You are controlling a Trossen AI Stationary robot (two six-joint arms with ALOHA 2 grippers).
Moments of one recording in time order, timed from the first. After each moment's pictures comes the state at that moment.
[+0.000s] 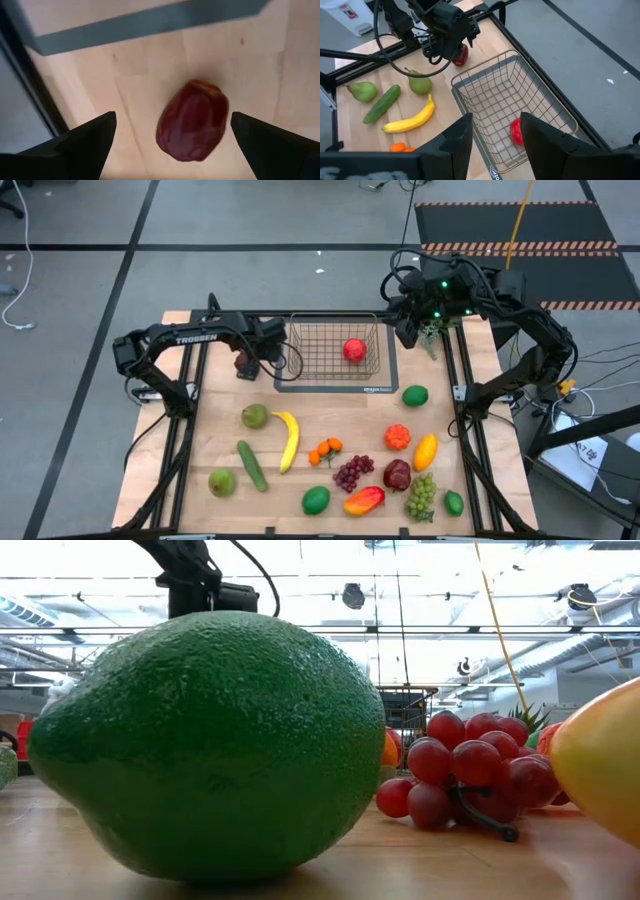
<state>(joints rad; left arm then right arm) 0.45 1.57 1.13 -1.06 -0.21 0.67 -0.30 1.43 2.02 -1.31 0.02 0.21</state>
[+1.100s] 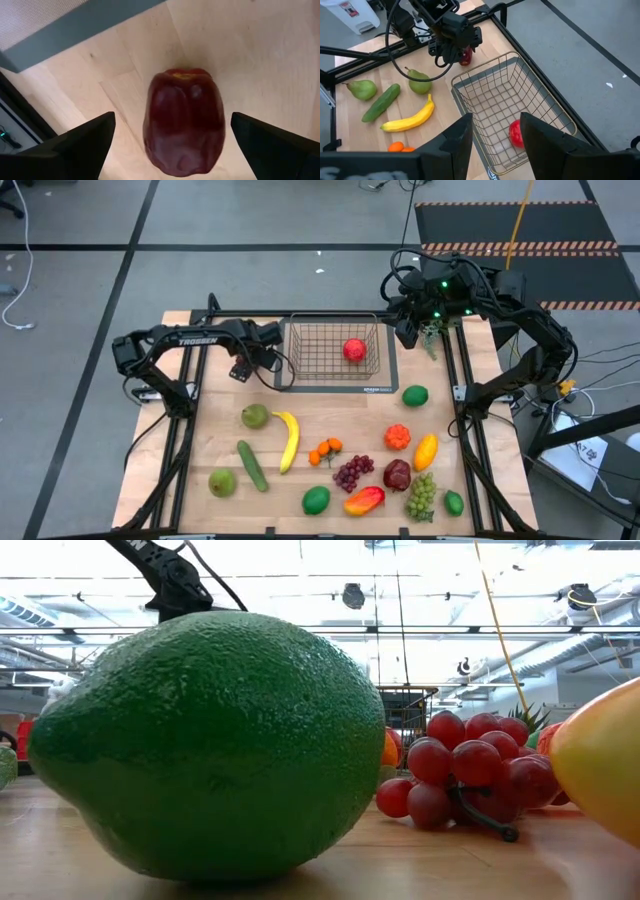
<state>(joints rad) 0.49 1.57 0.98 -0.91 -0.24 0.90 -0.30 1.43 2.02 -1.30 0.02 0.19</state>
